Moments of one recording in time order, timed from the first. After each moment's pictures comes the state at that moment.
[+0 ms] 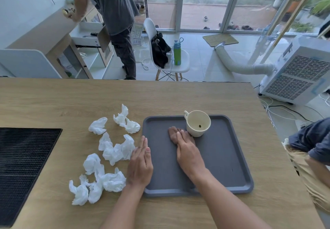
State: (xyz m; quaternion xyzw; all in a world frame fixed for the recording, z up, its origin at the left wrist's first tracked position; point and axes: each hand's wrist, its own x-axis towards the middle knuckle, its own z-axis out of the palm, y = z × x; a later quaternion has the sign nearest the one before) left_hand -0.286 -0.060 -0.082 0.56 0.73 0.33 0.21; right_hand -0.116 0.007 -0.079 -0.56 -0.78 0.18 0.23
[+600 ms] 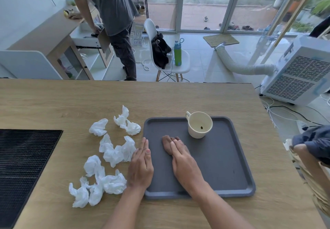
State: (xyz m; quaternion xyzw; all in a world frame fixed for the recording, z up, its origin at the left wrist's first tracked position) left_hand -0.286 -0.060 -0.080 0.55 0.73 0.34 0.22; right_hand -0.123 -0.021 -0.085 -0.52 -0.80 0.20 0.24
